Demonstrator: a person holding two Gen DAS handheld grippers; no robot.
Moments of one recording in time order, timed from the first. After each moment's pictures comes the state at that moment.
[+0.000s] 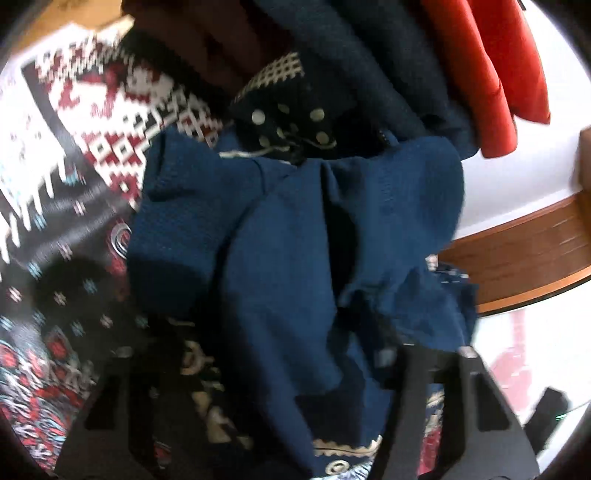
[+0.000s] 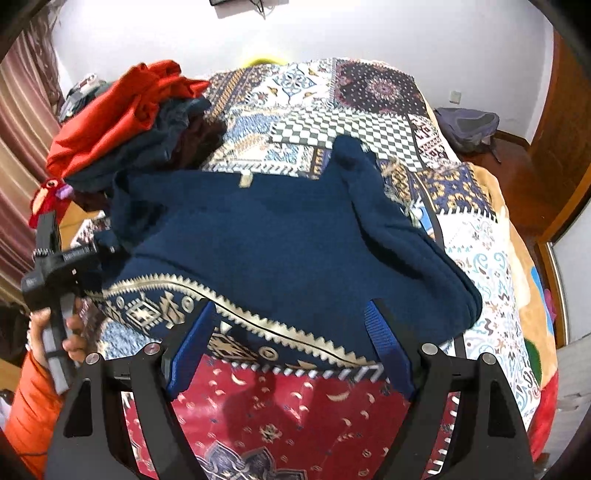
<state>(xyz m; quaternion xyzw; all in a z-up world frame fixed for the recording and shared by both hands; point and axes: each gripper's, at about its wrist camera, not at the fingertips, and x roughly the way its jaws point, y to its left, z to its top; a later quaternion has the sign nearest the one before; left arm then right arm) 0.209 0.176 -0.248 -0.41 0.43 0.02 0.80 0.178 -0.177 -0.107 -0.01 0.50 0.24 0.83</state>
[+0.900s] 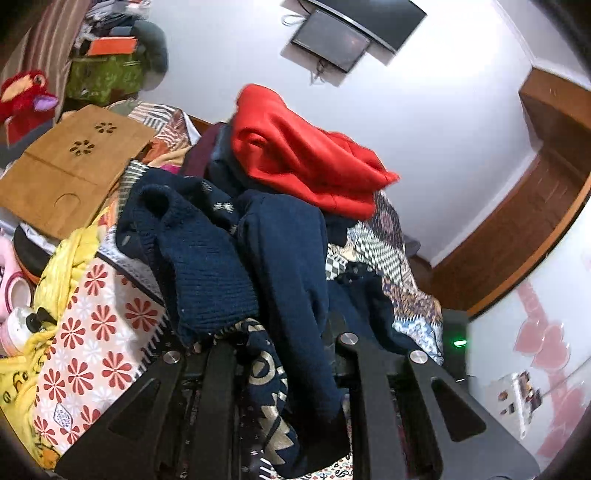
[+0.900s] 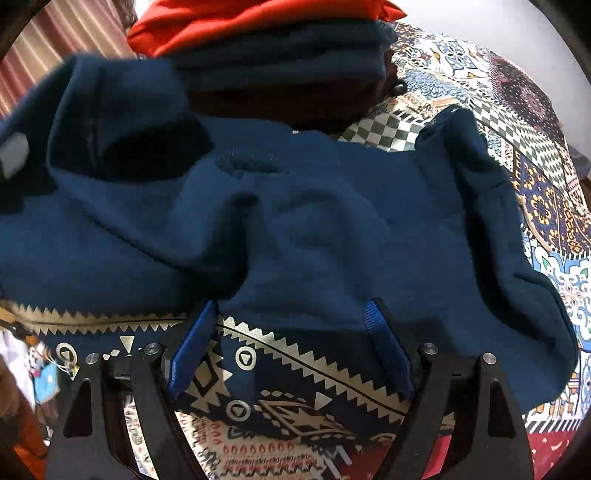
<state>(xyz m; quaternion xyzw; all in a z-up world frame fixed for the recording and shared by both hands) 0.071 0.187 -0.083 -0.28 0.32 0.03 0.91 0.152 0.004 -0.157 -0.08 0.54 0.38 0.75</state>
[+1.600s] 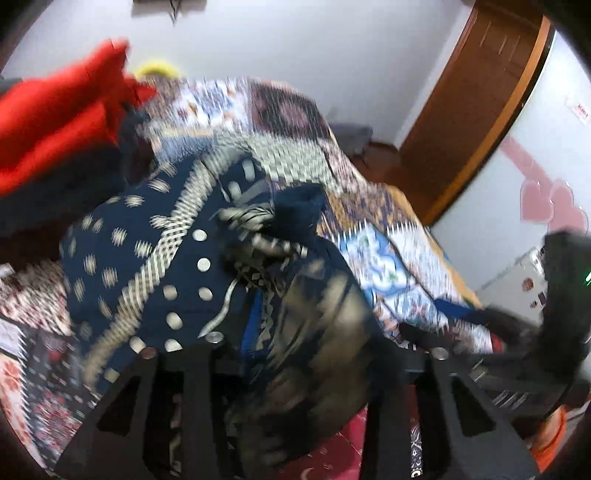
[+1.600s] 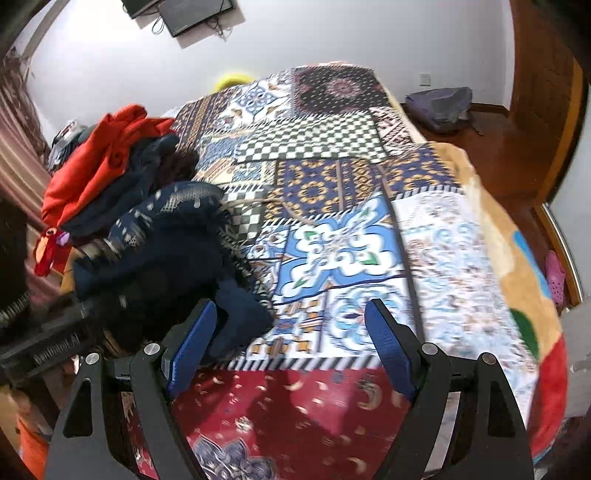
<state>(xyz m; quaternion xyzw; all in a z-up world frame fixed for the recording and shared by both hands) 0.235 -0.036 -0.142 -0.11 0.45 -0.12 0.88 0.205 -0.231 -0.114 0.08 0.50 0.20 0.84</state>
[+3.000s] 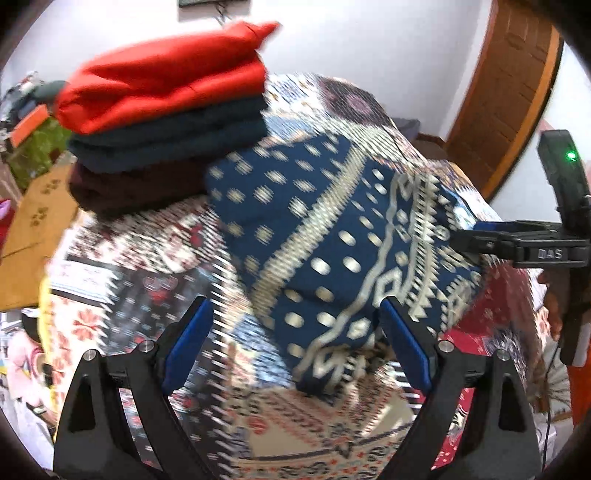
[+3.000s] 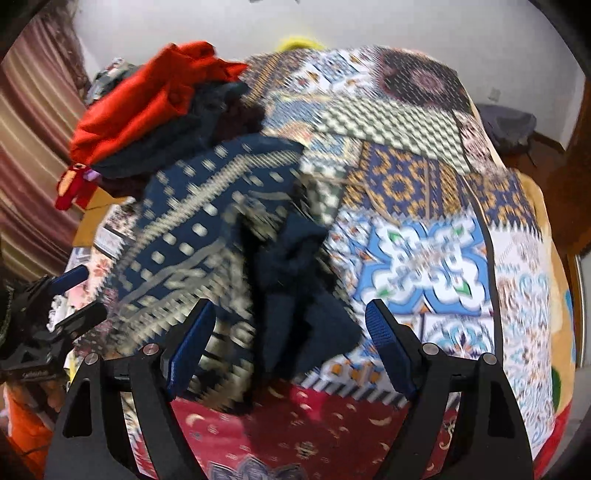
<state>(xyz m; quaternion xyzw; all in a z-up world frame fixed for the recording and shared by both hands) 0.138 0.057 -0.140 -0.05 0.44 -0.01 0.90 0.223 -0.154 -0.134 -0.01 0.52 0.31 0.80</state>
